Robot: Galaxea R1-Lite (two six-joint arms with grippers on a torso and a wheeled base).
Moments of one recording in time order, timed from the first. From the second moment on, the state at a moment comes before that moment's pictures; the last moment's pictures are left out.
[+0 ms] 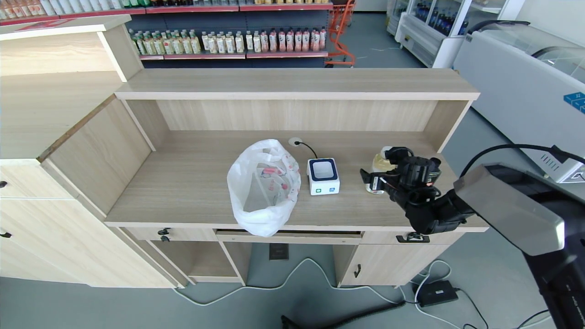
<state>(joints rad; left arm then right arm) -0.01 0.00 0.00 0.00 -0.03 -0.02 0.20 2.51 -1.44 -1.01 -0.10 0.00</state>
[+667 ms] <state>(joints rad) -0.01 0.00 0.00 0.00 -0.03 -0.02 0.17 2.60 -1.59 -0.95 -0.12 0.00</state>
